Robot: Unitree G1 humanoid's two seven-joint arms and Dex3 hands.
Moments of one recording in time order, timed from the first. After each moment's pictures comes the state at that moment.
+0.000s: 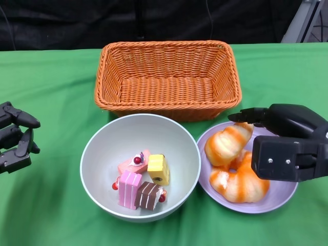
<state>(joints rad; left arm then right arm) -0.48 0.32 0.28 1.10 -0.16 -0.68 -0.32 -0.46 -0.44 0.32 0.24 -0.54 -0.04 0.35</state>
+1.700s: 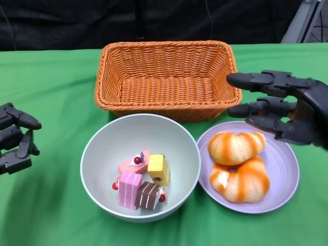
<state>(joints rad) -0.48 0.32 0.28 1.10 -0.15 -0.69 -0.32 -0.25 -0.18 -0.08 -0.08 0.20 0.03 0.52</state>
